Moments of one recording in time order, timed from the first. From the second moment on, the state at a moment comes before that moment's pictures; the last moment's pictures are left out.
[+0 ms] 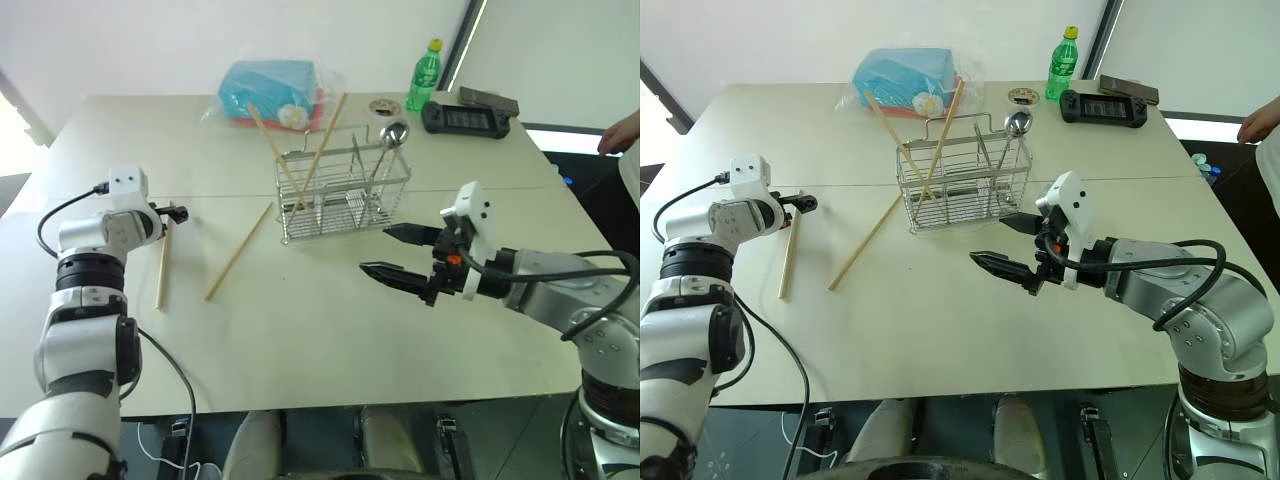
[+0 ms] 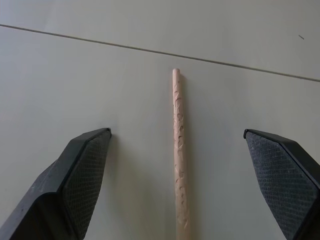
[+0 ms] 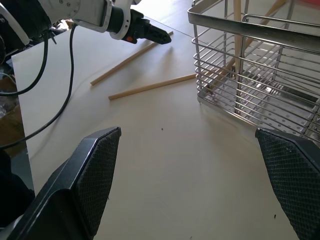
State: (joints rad) left arm -0.95 0.61 0.18 0.91 -0.30 0.72 -0.18; right arm -0.36 -0.68 -0.18 -0.63 0.89 1.10 0.55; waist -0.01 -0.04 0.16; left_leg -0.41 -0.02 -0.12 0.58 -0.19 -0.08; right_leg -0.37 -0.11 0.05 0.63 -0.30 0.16
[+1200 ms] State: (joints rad) left arm -1.08 0.62 0.27 1.06 -0.22 0.72 -0.21; right arm -0.33 -0.69 -0.19 -0.62 0.93 1.02 0.47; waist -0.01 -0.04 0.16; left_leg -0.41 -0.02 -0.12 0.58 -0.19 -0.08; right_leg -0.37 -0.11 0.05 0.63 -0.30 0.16
